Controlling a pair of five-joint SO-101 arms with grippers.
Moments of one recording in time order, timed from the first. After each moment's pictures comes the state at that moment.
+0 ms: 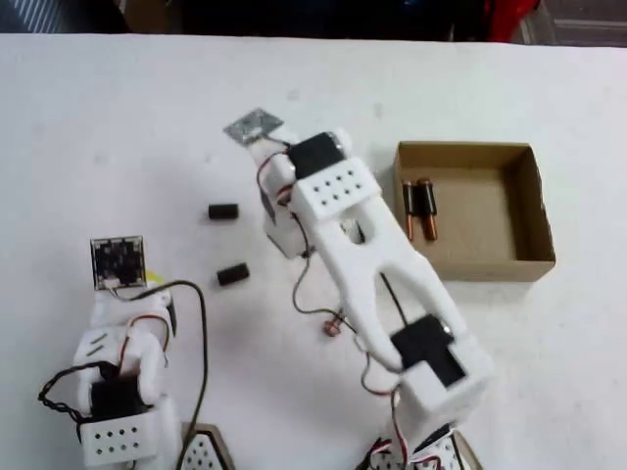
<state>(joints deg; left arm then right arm) -16.4 -101.1 97.2 51.9 -1.6 -33.1 10.7 -14.5 96.9 13.9</state>
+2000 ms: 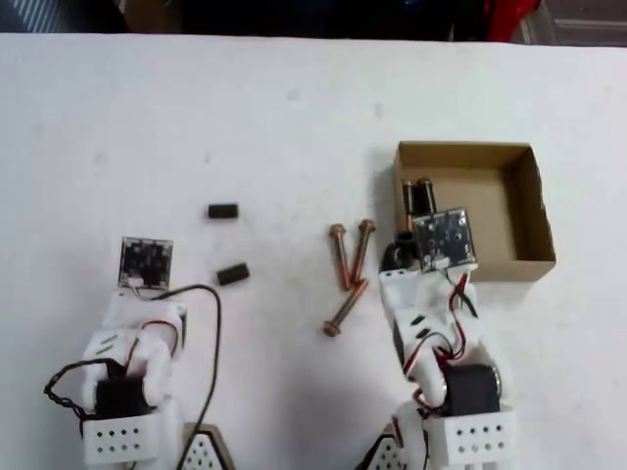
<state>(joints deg) -12.4 -101.1 97.2 57.1 -7.3 -9.4 -84.9 72.2 54.2 9.1</state>
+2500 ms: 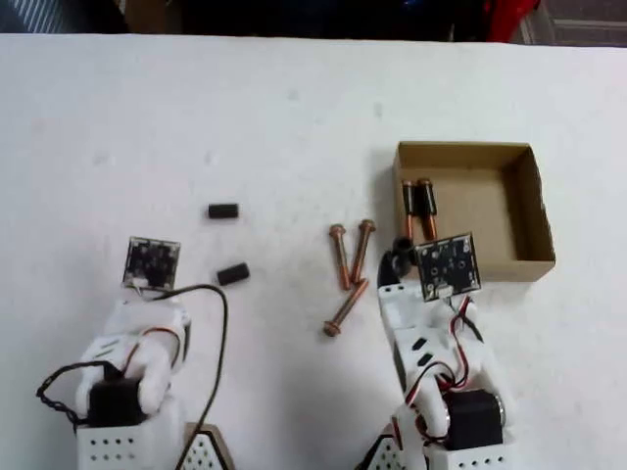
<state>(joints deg) -9.5 -101.4 89.1 71.5 -7.3 -11.0 -98.9 74.9 60.3 8.7</state>
